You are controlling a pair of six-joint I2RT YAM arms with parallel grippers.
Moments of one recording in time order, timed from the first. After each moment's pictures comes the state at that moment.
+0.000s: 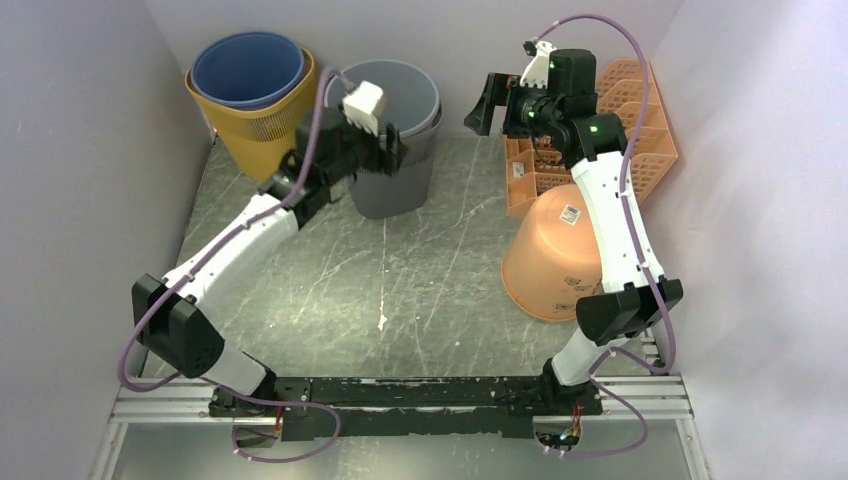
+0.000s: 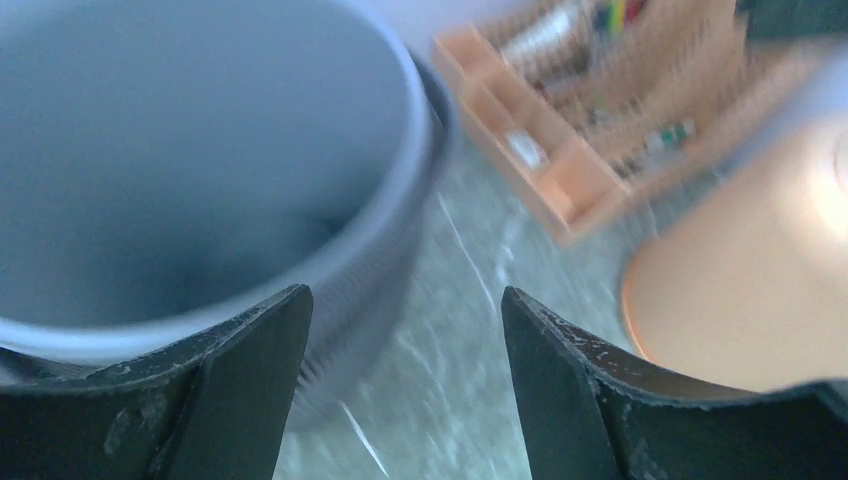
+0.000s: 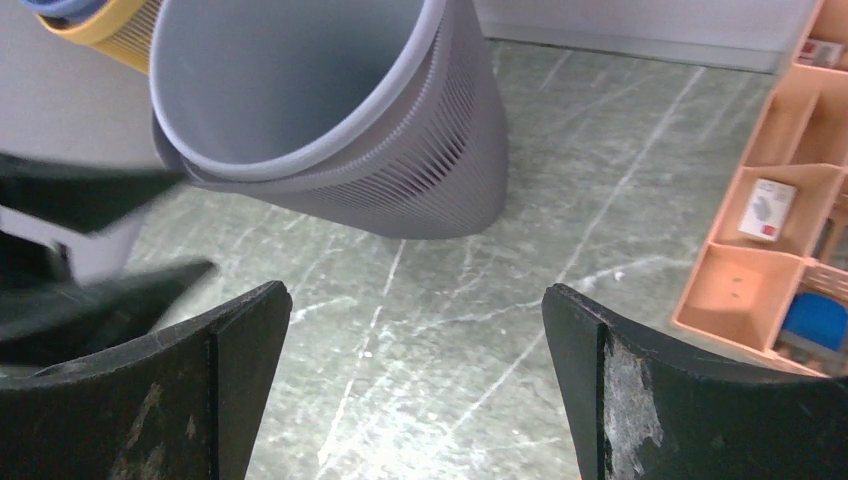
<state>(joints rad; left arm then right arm) -0.60 1.49 1.37 -0.07 0.06 -0.07 0.24 1.66 2.04 -0.84 -0.28 0.23</state>
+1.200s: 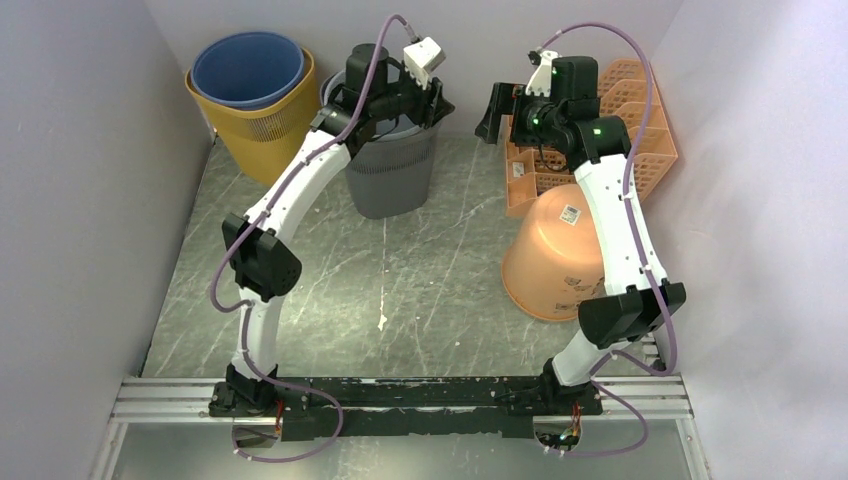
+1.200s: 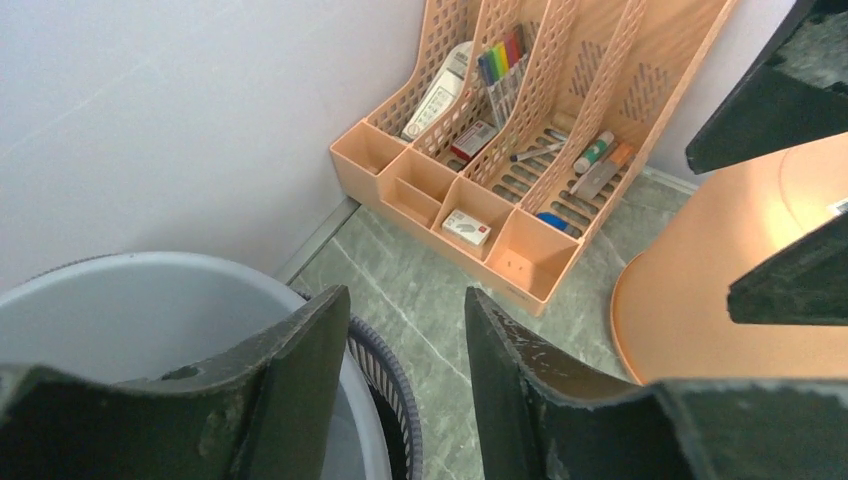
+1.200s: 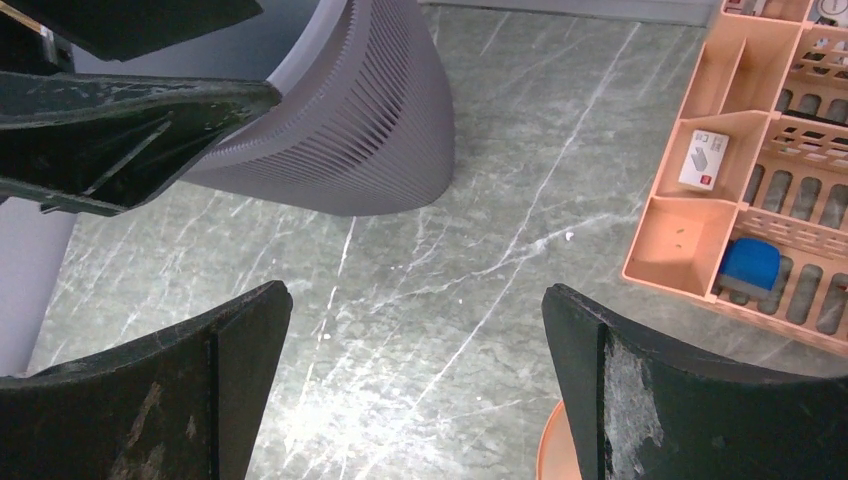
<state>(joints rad) -0.54 2.11 2.30 -0.32 0.44 0.11 0.22 1.65 2.01 -0.88 -0.23 0.21</state>
